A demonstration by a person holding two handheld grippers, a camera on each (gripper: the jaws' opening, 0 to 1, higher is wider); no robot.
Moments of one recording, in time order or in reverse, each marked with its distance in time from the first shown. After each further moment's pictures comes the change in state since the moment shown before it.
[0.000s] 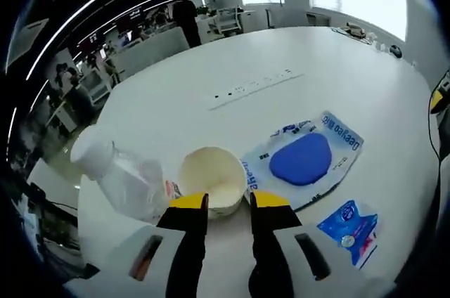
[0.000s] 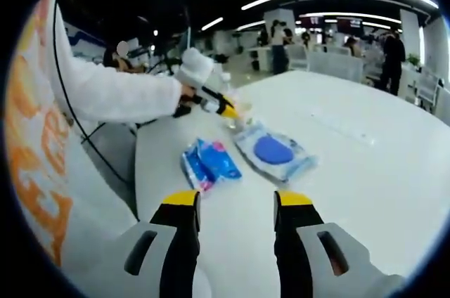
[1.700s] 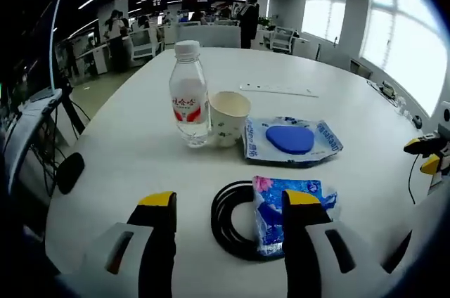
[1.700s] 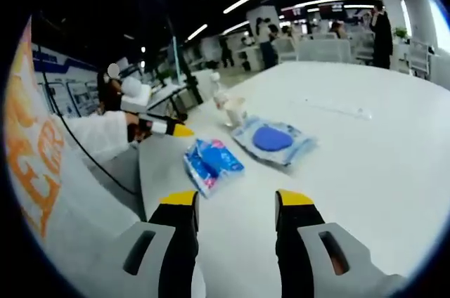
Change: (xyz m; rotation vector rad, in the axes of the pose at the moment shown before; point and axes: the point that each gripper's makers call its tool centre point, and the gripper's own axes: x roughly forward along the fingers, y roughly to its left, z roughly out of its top) left arm -0.081 -0.032 -0.083 -0.399 -0.051 0.081; right arm -0.003 -0.003 -0.024 0.178 -0.023 0.001
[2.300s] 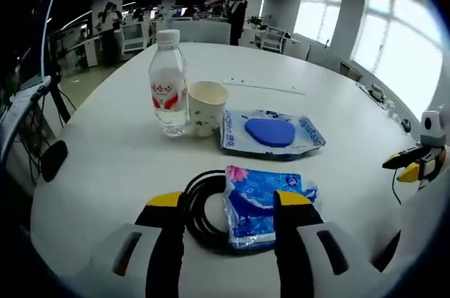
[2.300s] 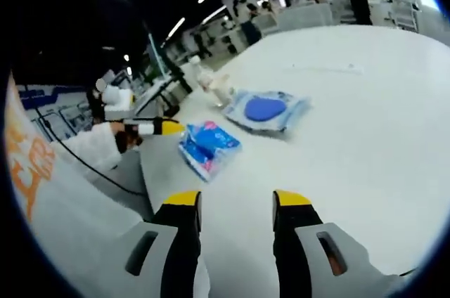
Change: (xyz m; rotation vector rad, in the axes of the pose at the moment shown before) left arm 0.002 -0.029 -0.017 -0.022 0.019 -0.086; right arm 0.010 -0.008 -0.039 0.233 0.118 0.001
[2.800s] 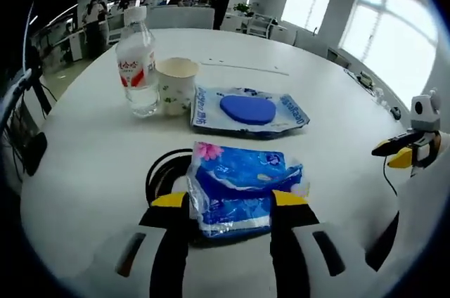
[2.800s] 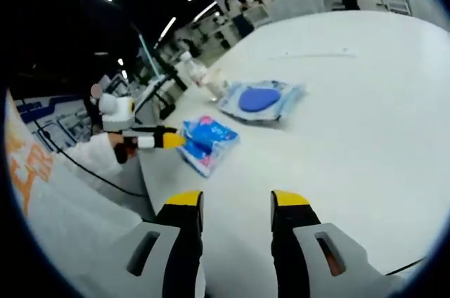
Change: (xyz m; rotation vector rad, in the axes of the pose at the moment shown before) left arm 0.023 -0.023 -0.038 0.067 0.120 -0.069; right arm 0.002 -0.004 -0.005 0.037 0.012 -0.006
